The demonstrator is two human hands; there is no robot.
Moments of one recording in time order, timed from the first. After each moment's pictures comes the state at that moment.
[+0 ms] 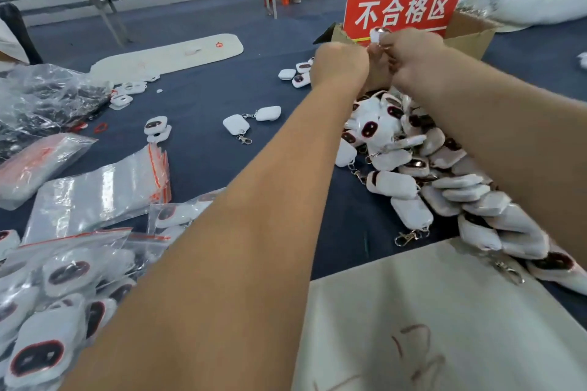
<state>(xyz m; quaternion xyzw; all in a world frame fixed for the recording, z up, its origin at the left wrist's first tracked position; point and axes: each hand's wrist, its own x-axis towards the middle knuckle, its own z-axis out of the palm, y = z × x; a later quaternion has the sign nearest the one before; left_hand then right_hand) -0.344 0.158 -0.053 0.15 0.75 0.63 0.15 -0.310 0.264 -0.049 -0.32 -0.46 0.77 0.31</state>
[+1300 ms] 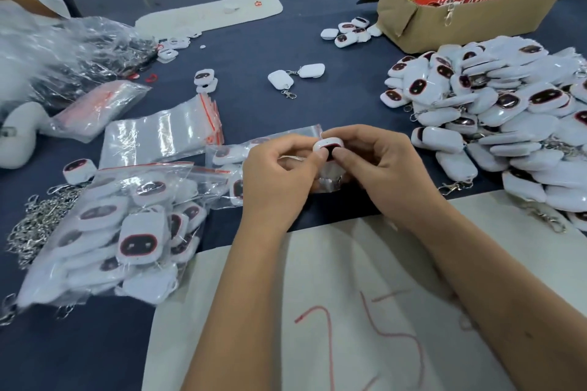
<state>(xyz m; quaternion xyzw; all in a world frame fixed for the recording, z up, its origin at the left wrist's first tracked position) -0.263 -0.070 -0.151 0.20 0.74 0.63 0.06 -0.194 0.081 -0.162 -0.04 -0.79 0.58 0.22</state>
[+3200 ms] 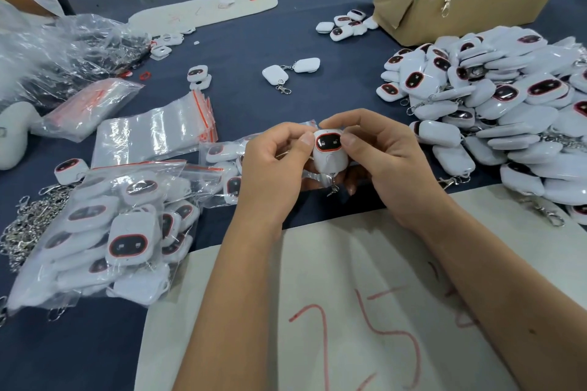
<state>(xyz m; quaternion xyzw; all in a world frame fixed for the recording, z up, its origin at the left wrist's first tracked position) -0.260 -0.066 -0.144 0.18 0.70 0.68 0.13 -0.189 0.082 -0.158 -0.02 -0.71 0.68 0.20</state>
